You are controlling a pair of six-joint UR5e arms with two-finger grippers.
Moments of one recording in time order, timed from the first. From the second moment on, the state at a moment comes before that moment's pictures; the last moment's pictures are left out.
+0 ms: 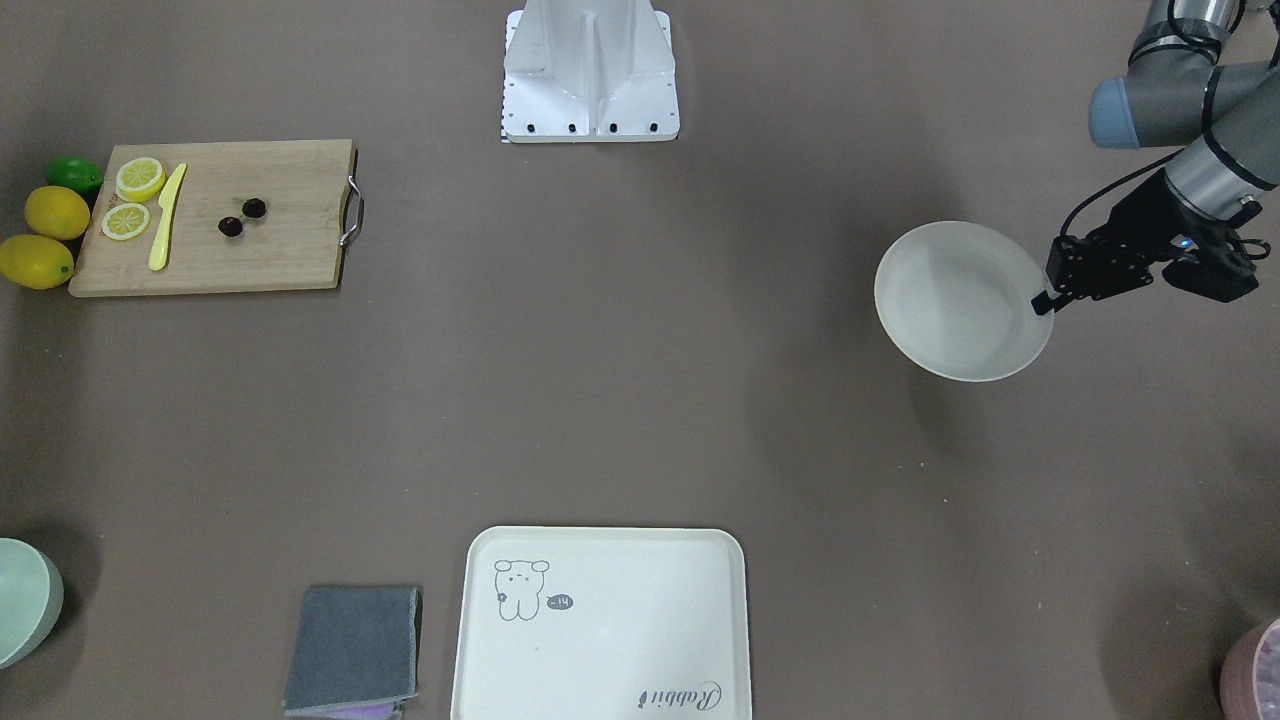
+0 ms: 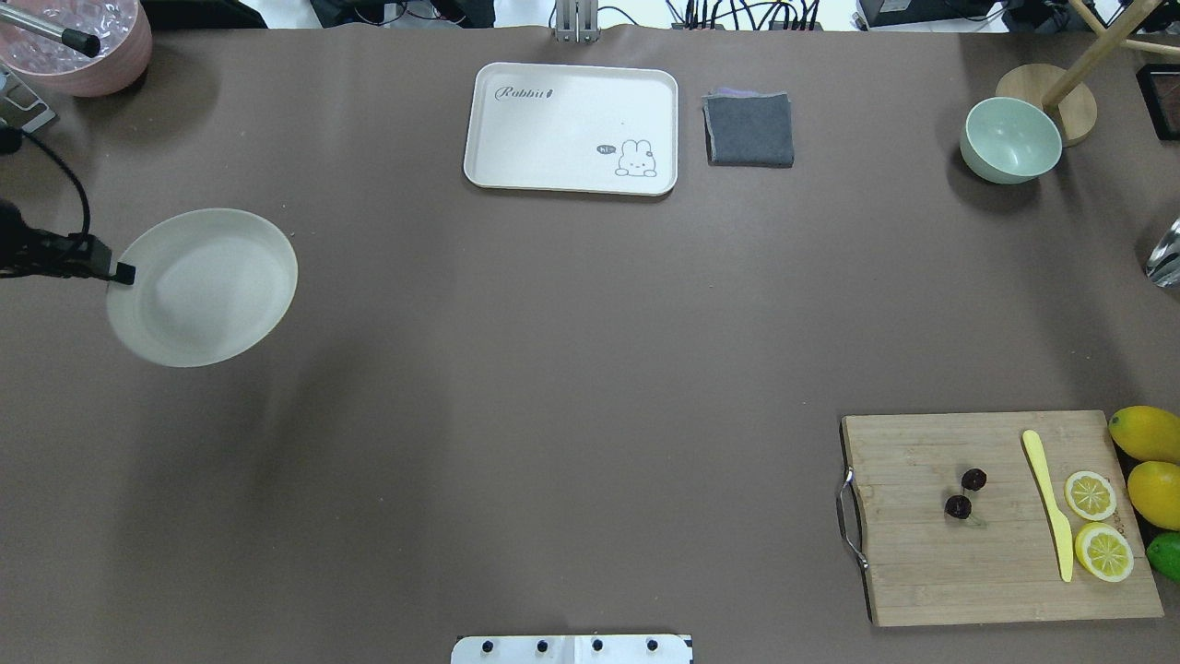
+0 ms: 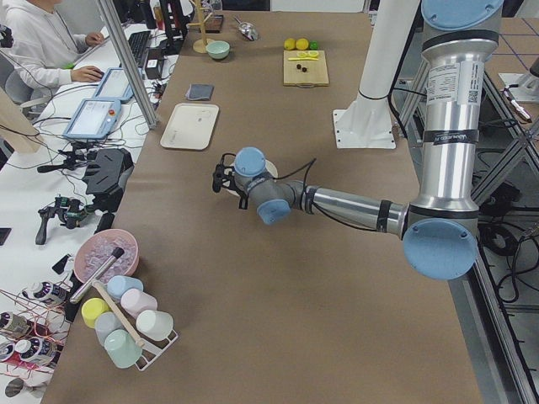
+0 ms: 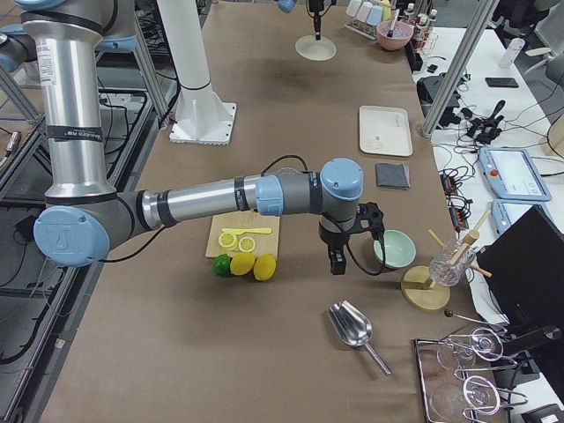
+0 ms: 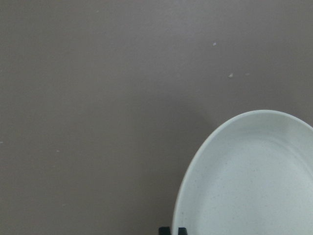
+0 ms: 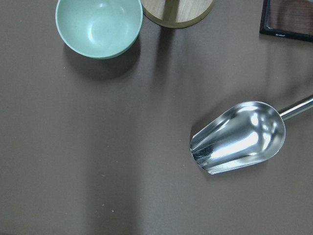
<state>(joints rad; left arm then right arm) -1.09 -1.62 -1.76 -2.24 -2.36 -0.91 1.55 -1.53 1.75 -1.67 2.34 -0.05</state>
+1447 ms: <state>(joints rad) -0.51 -2.13 -1.84 -1.75 -1.81 -1.40 1.56 -1.56 1.79 -1.67 2.34 -0.05</state>
